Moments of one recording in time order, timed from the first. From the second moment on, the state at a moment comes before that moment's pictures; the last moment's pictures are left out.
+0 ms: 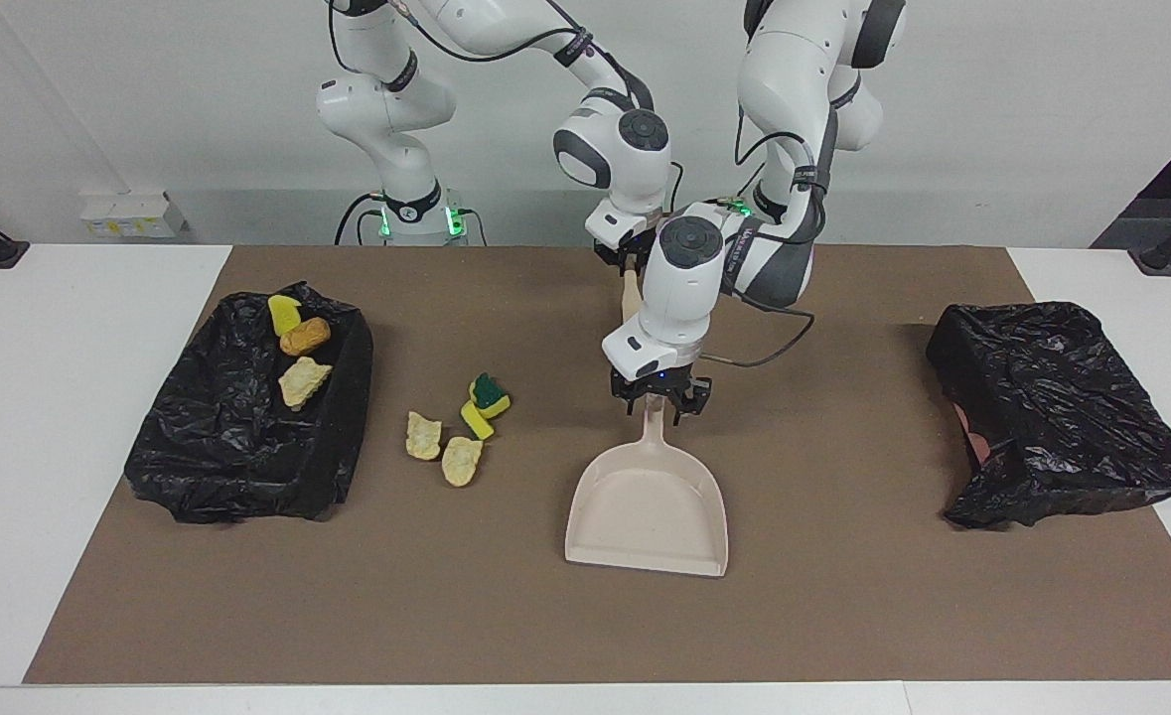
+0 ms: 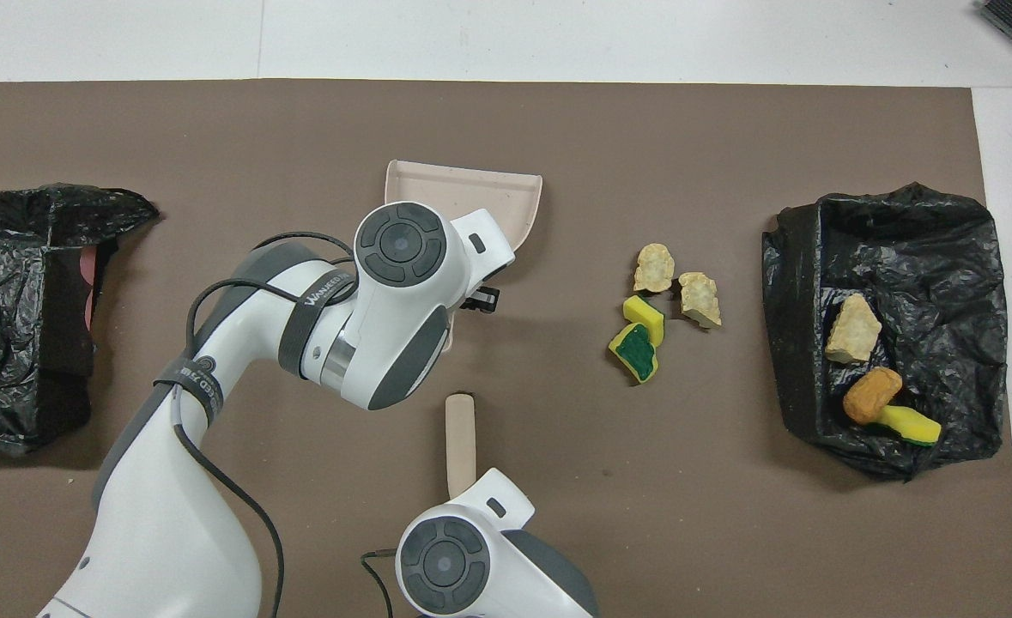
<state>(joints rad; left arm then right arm) -0.64 0.41 0.06 -1.70 -0.02 2.18 -0.25 0.21 0.17 0.75 -2.16 0.04 2.18 0.95</state>
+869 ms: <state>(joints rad) -0.61 0.40 0.08 -1.69 -0.02 2.13 -0.27 0.15 -0.11 0.41 -2.12 0.03 1.73 0.58</state>
